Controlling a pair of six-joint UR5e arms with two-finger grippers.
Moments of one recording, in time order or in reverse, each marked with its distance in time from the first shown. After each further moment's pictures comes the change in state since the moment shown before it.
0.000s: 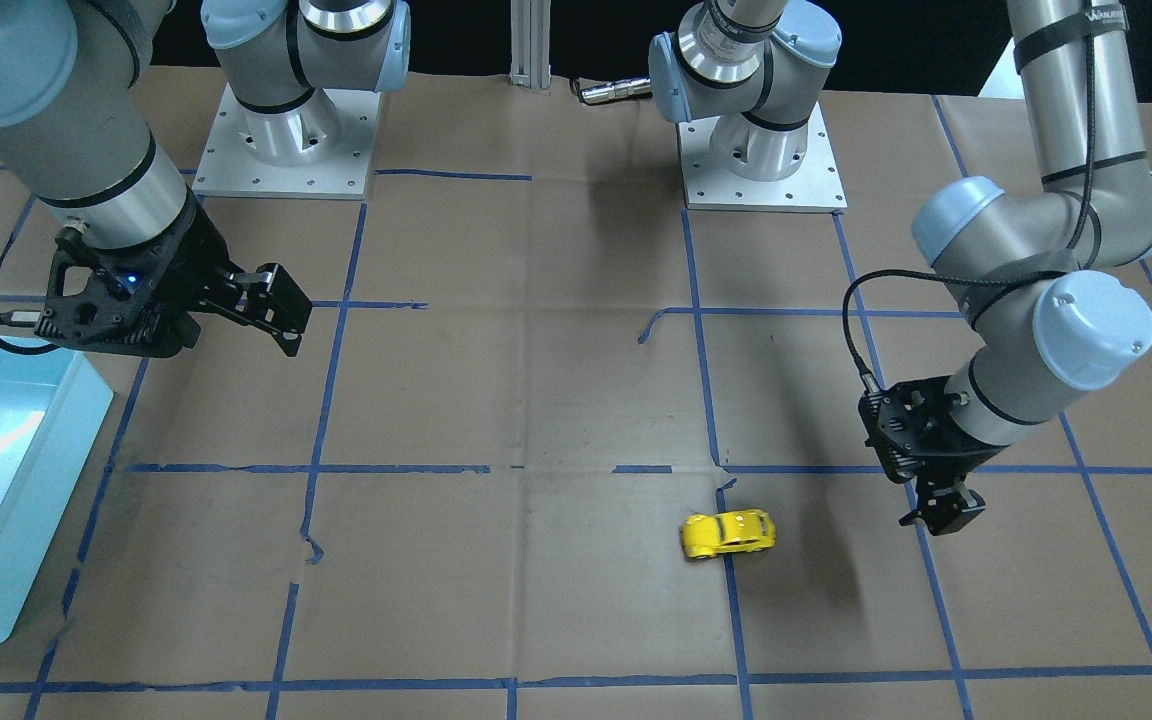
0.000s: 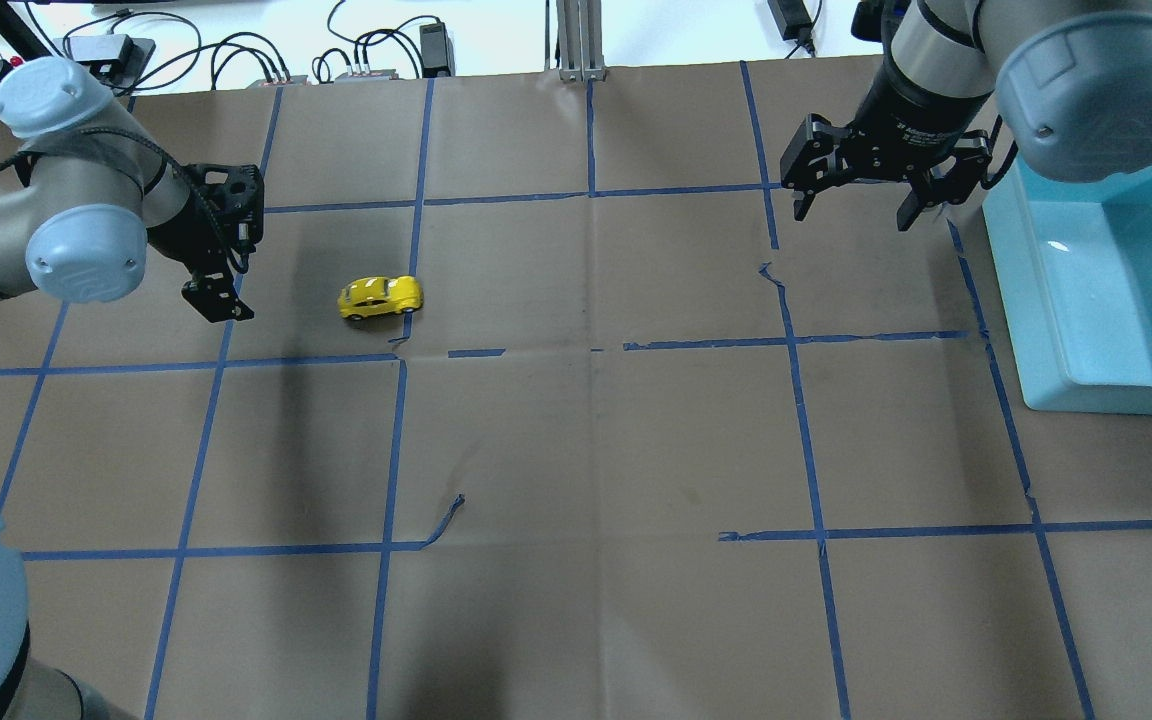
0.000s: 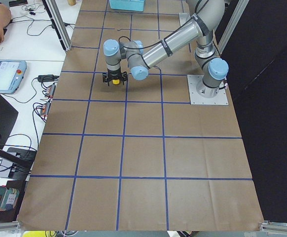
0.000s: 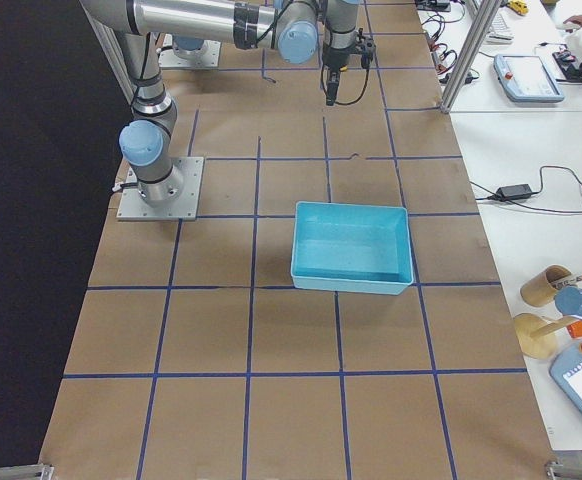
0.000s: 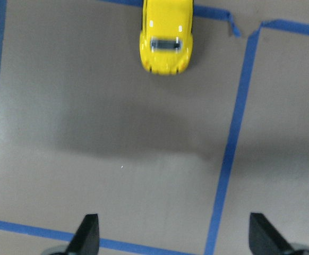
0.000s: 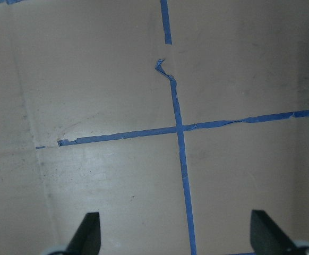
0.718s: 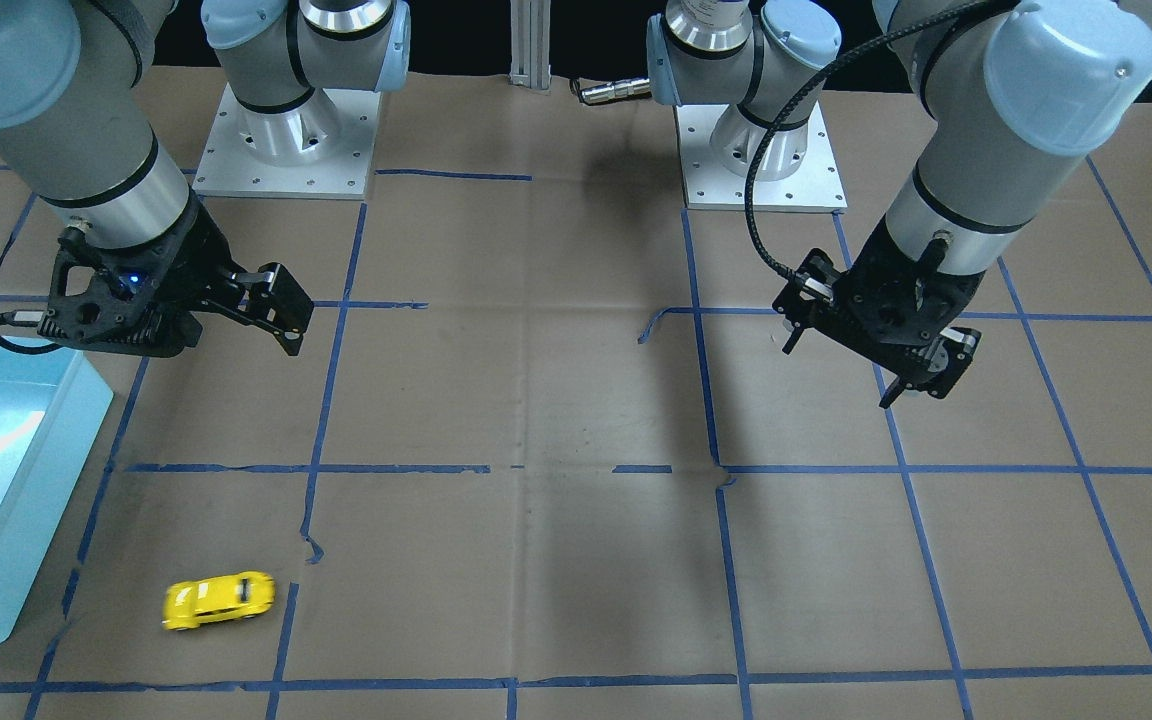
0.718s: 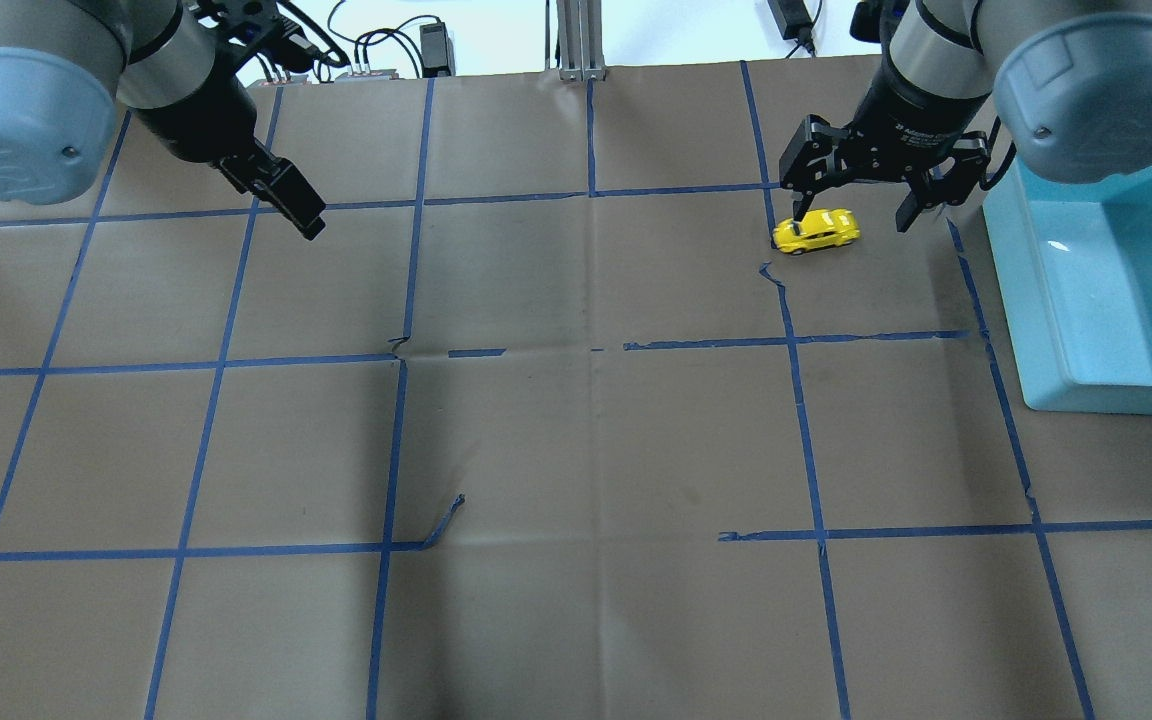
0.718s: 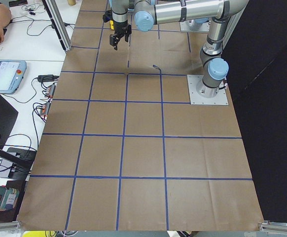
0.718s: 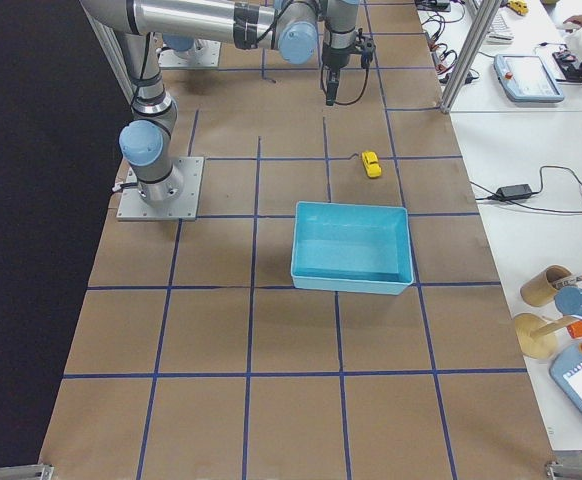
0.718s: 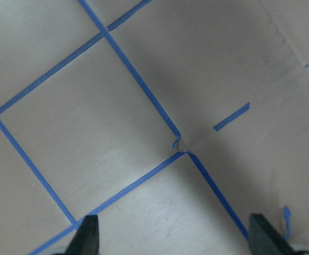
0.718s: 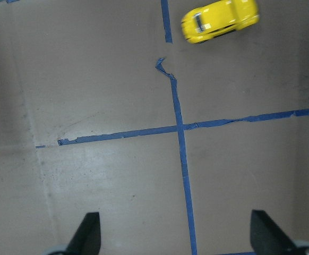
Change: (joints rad) left arm -0.180 0.187 0.187 -0.335 0.009 -1.024; right arm 0.001 -0.001 0.003 0.000 0.000 0.003
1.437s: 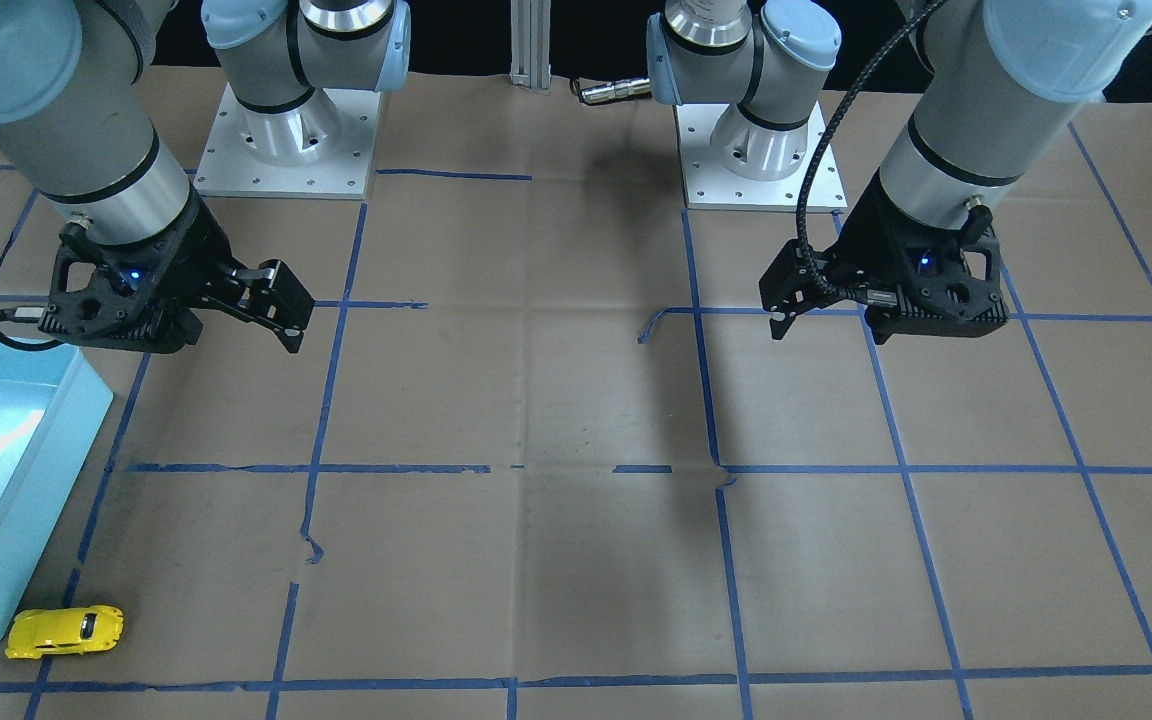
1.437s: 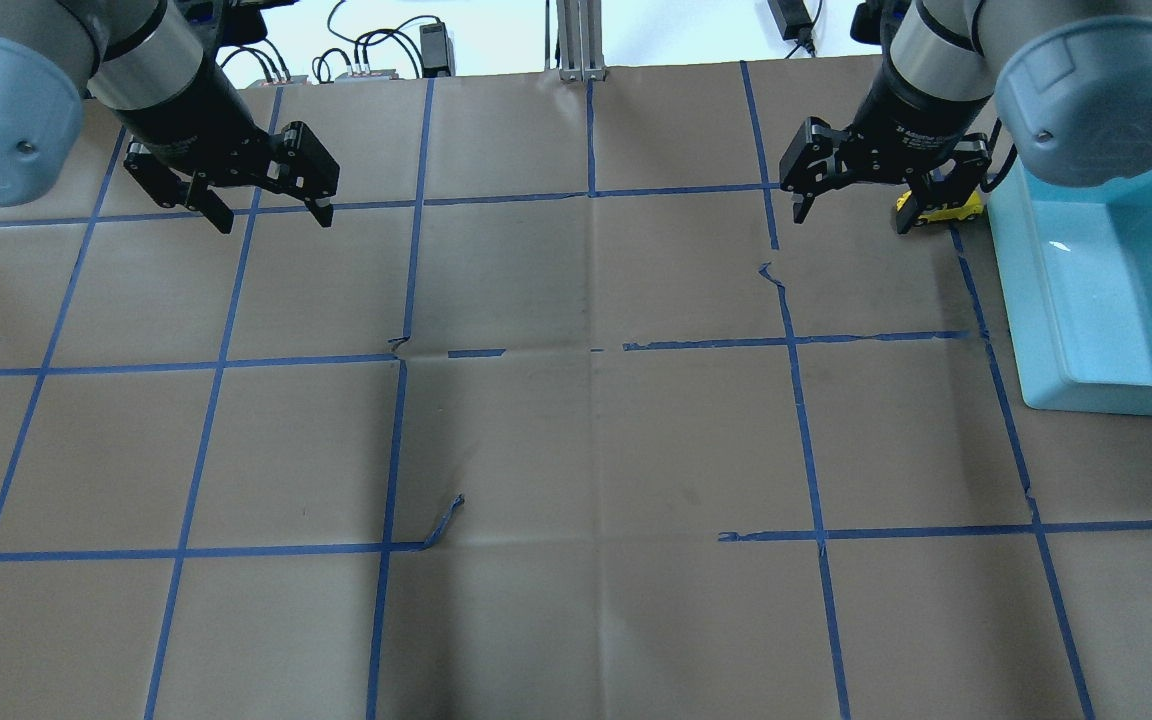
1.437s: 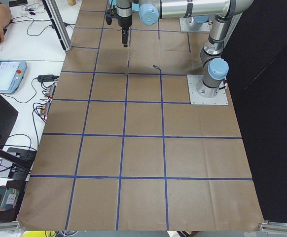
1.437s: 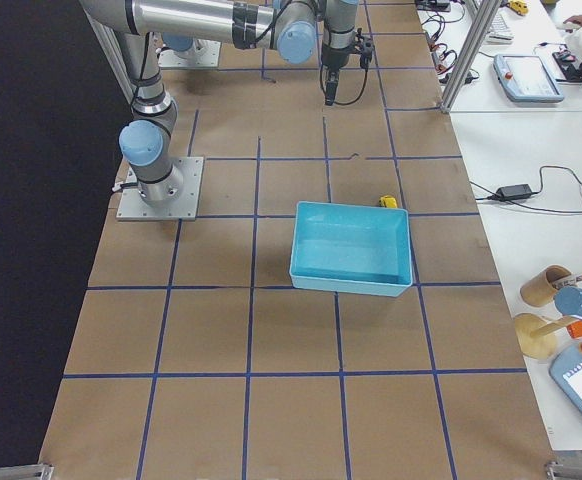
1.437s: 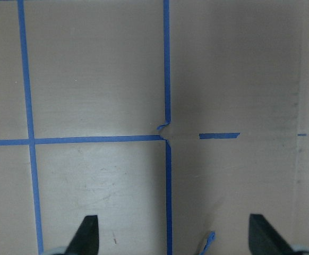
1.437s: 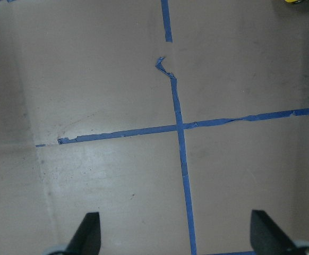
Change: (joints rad) left arm -0.005 0.042 -0.008 -0.077 -0.015 -0.503; right arm -0.001 -0.002 0.002 0.000 -0.001 -0.007
